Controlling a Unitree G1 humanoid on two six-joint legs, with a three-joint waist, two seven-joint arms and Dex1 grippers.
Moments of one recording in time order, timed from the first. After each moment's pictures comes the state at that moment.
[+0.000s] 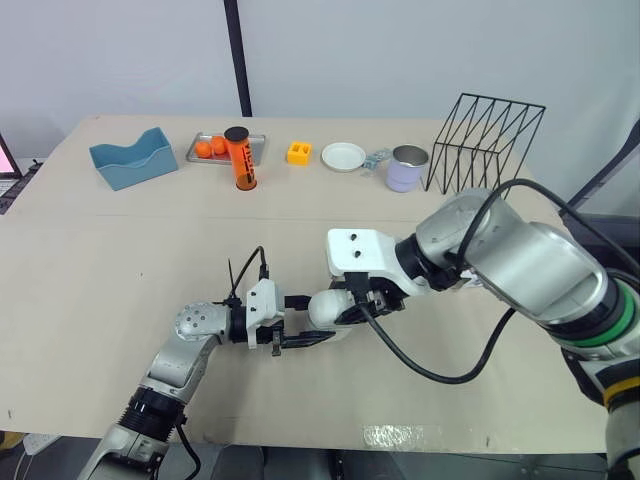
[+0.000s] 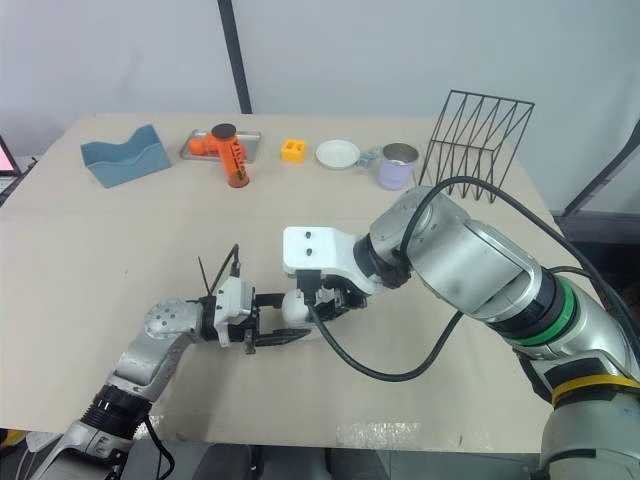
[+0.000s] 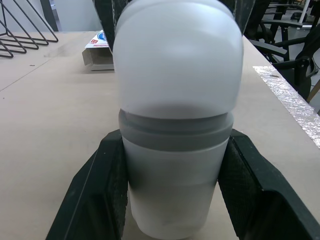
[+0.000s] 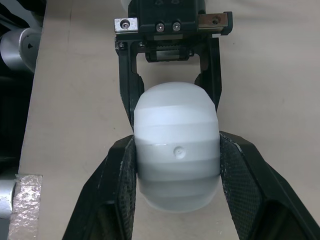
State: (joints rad) left arm -0.31 0.35 -0.24 0.07 -0.29 -0.06 -1.17; right arm -1.07 -0.83 0.61 -0.53 0.33 1.18 1.22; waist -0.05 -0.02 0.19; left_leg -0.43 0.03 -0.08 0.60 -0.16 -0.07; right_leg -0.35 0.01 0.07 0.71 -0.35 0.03
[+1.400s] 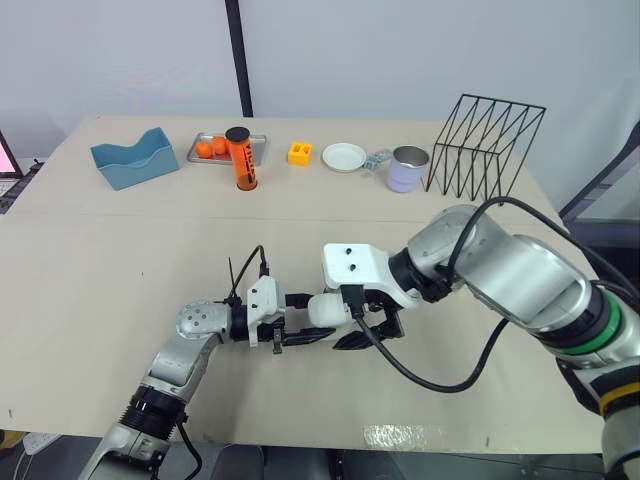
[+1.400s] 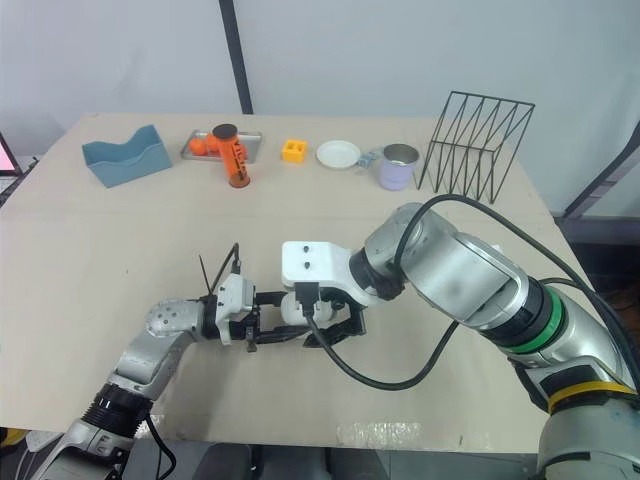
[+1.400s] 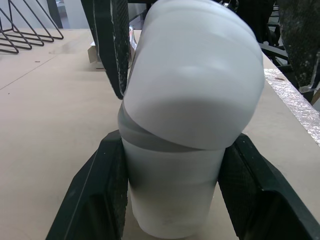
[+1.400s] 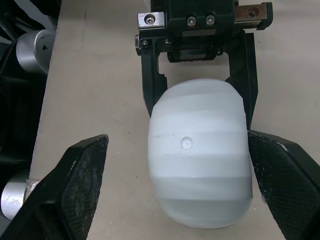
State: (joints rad) left arm -0.32 0.34 -0.24 0.07 -0.29 -0.04 -1.15; right arm -1.01 -0.82 0.63 -0.50 0.35 1.14 1.19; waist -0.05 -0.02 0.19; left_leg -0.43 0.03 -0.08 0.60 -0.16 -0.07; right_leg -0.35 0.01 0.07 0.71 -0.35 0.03
